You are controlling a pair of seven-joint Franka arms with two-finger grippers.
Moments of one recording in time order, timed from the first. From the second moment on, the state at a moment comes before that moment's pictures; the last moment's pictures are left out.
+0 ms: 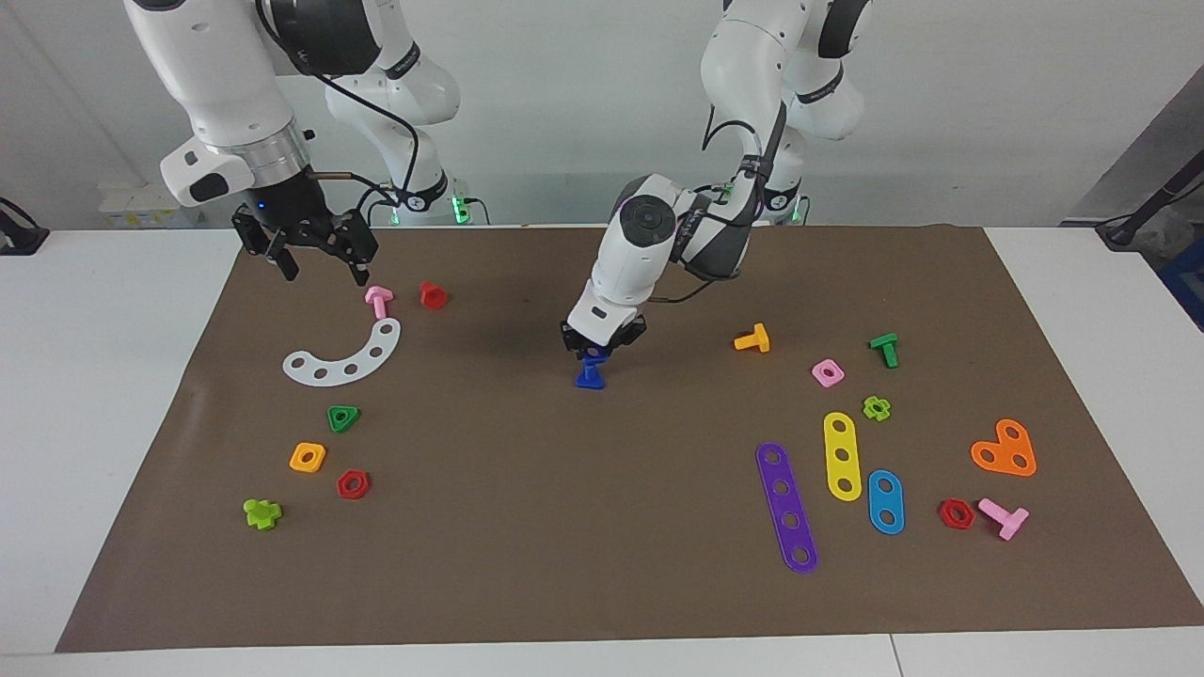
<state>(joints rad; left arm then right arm) -0.71 0.40 0.00 -1.72 -0.26 2.14 -0.70 0.06 -0.02 0.00 -1.65 0.02 1.70 0.21</state>
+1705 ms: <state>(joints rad) -0.72 0.45 0.00 -1.76 -0.26 2.23 -0.70 0.06 0.00 0.01 -1.65 0.00 1.71 0.19</state>
